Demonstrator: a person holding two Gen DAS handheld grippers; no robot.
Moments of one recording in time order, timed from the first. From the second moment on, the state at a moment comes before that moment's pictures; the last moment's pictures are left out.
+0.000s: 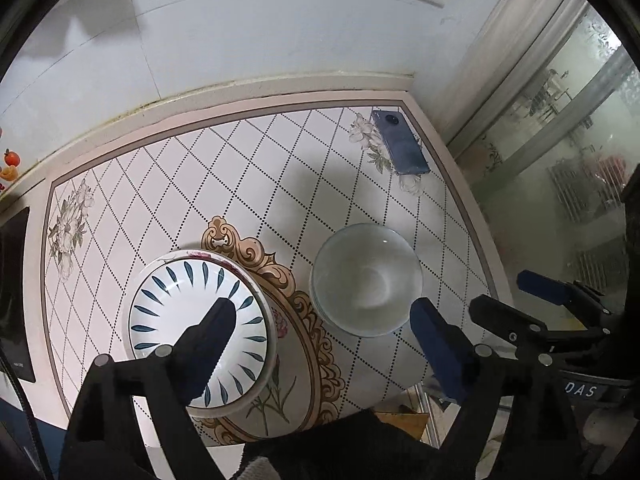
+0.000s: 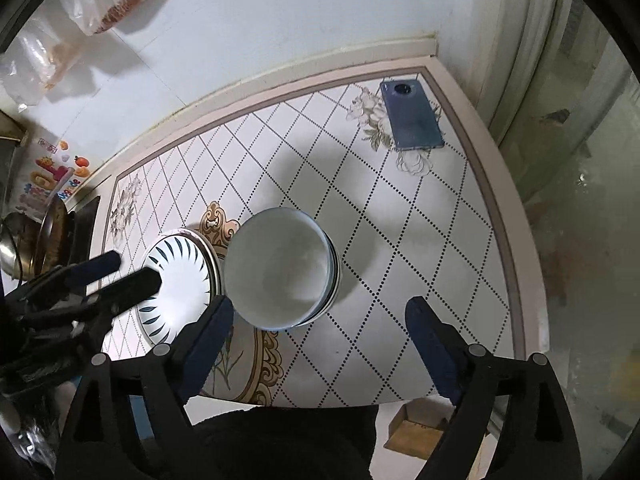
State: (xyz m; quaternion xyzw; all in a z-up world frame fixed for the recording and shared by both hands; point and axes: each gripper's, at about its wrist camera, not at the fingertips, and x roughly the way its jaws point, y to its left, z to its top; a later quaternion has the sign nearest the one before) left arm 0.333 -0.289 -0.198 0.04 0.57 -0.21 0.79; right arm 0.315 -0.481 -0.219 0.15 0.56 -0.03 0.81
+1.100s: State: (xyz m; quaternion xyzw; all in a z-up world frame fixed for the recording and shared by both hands) left arm 0.426 -0.326 -0.341 -0.01 0.70 -0.20 0.69; right arm 0.362 -0.525 -0.386 0.39 0.60 0.09 0.69
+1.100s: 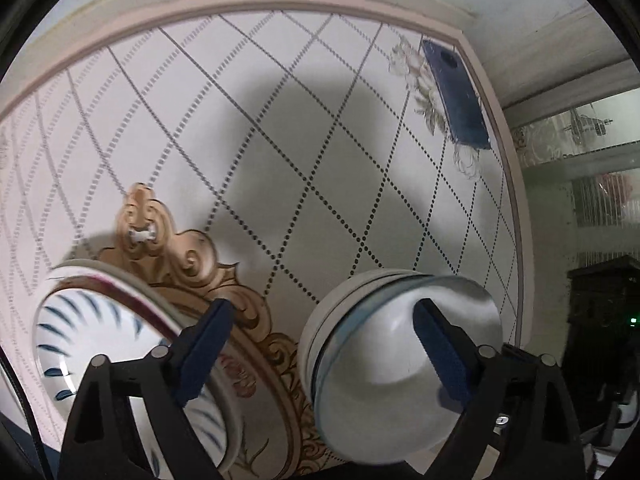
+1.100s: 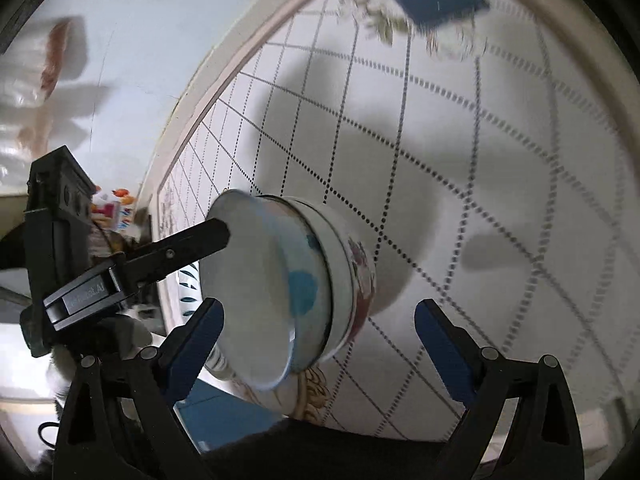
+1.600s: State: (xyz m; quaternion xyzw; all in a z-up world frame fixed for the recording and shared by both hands) left arm 0.424 -0.338 -0.373 -0.05 0.72 -0.23 0.65; right arm 0.386 -0.516 -0.432 0.43 0.60 0.14 0.66
